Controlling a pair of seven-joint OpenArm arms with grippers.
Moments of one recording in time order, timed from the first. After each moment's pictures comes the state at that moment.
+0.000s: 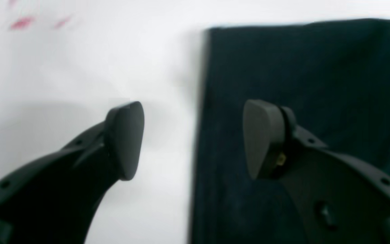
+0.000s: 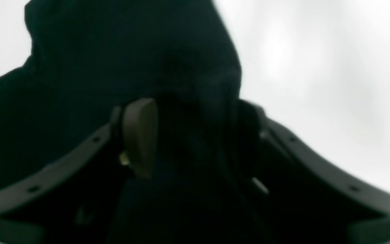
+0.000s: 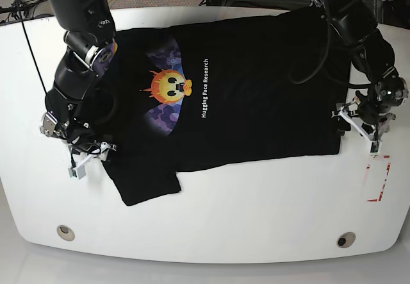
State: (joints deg) left arm -11.6 -10.3 -35.4 80.4 -5.3 -37.8 48.4; right arm 32.8 11.7 40.2 39.3 -1.5 41.0 -40.8
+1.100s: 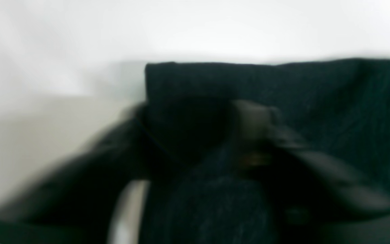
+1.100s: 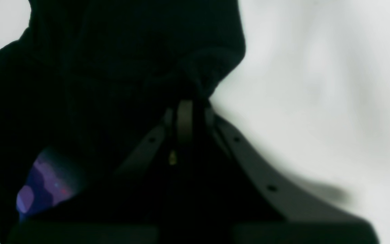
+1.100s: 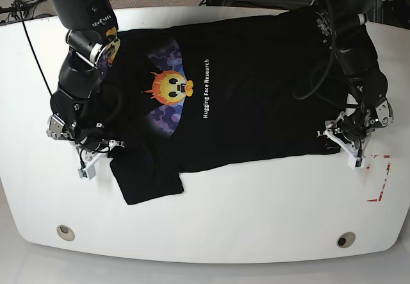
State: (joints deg) left arm -23.0 -12.9 -29.0 55.0 -6.5 -34.2 43.7; right arm 32.4 10.9 35.2 39.3 -0.9 40.9 -41.2
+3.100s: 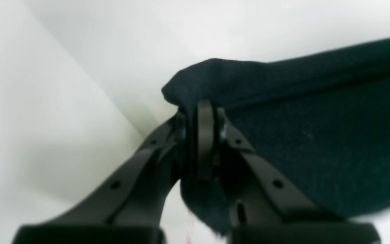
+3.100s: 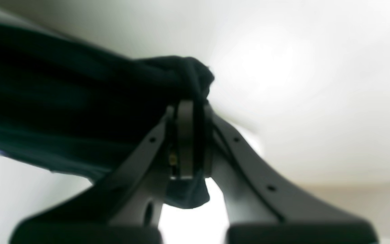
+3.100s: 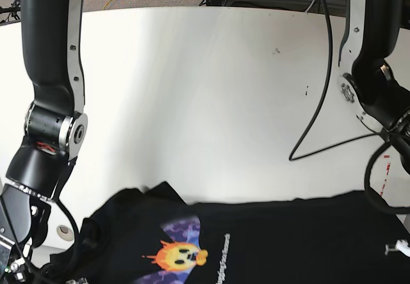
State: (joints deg) left arm -52.4 -17.6 -24.3 100.0 -7.0 -35.0 63.2; right arm 69.5 14.7 9.2 67.2 0.8 41.6 -69.2
